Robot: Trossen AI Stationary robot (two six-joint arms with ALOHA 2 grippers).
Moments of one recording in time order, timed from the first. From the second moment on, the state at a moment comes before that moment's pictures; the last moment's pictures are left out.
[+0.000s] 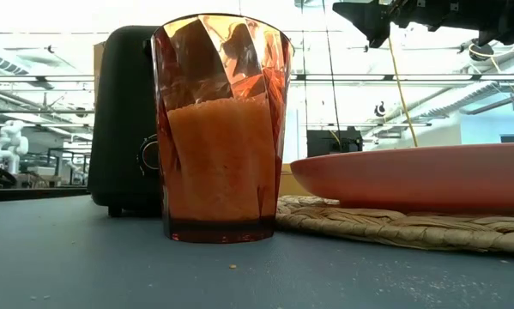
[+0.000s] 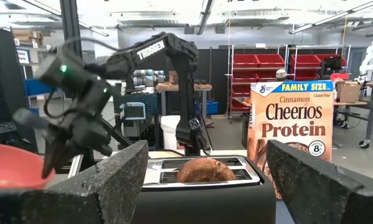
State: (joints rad) left arm -0.67 1.59 1.22 -0.50 0.05 -1.60; right arm 0.05 0.90 0.38 0.69 0.05 0.02
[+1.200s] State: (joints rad) left arm 0.14 1.58 1.52 -0.62 0.23 -0.98; right arm 0.05 0.61 0.38 0.53 0.06 0.01
